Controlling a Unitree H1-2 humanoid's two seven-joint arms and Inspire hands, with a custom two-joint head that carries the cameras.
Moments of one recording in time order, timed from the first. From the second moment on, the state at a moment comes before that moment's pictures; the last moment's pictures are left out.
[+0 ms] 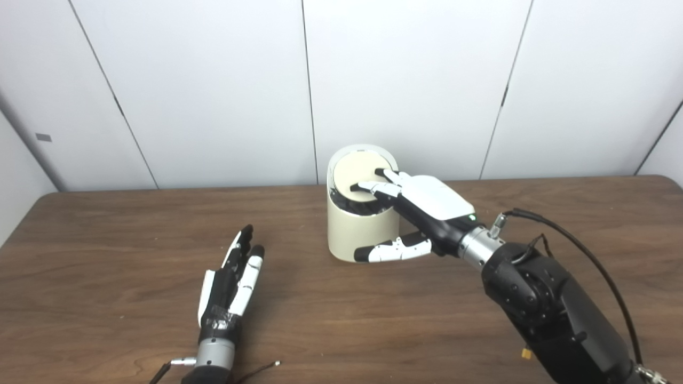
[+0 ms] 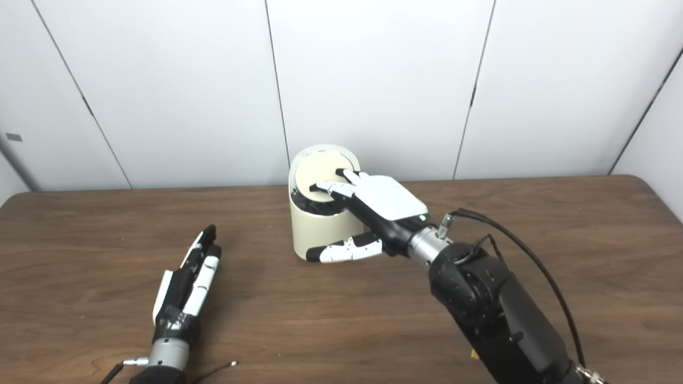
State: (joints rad) left arm -0.08 0.00 0.02 -0.04 0.03 0.04 0.04; right arm -0.50 -0.36 0.37 -0.24 -0.73 0.18 0.42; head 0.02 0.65
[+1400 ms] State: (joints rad) left arm -0.08 -0.01 0.04 -0.06 0.03 0.06 0.04; right arm -0.45 -0.32 0.25 -0.28 -0.68 0.14 0.35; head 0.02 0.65
